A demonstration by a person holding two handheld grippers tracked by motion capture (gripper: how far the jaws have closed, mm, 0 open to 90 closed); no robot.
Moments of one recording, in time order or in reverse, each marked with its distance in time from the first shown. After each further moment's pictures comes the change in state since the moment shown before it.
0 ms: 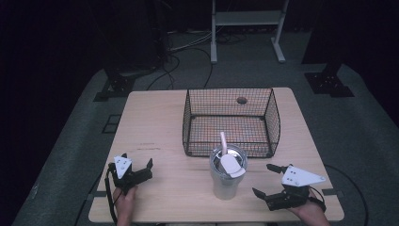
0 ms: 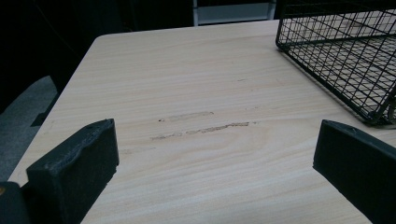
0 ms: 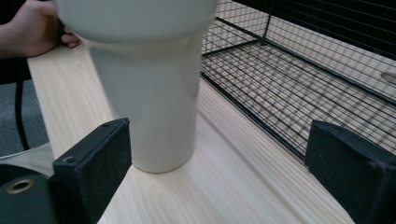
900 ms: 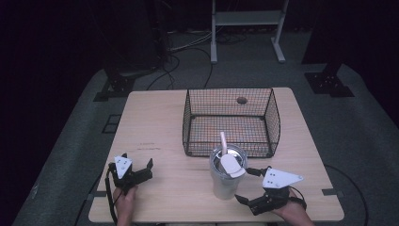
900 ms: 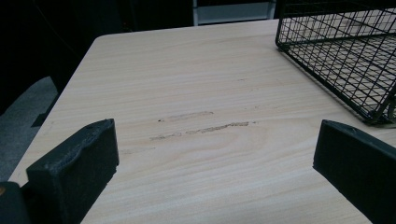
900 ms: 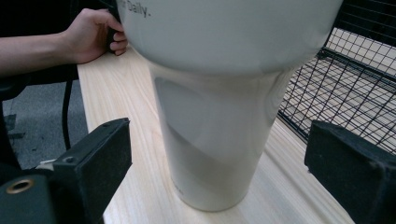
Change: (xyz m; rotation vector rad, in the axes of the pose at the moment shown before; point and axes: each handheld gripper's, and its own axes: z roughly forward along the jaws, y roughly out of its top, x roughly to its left) left arm -0.001 0.000 0.000 0.001 0.001 0.003; right arm 0.025 0.010 0.036 -0.018 0.151 -0.025
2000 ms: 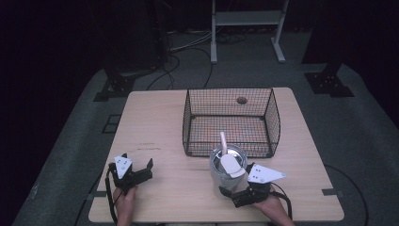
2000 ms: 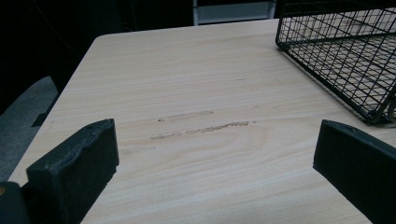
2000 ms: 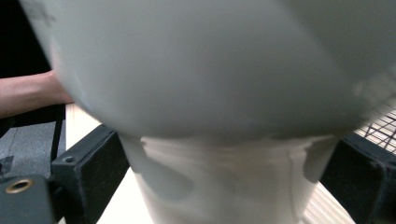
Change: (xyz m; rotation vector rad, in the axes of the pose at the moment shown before) left arm 0.000 0.000 0.000 0.002 0.000 0.001; right arm 0.000 -0.004 0.049 -0.143 0.006 0.065
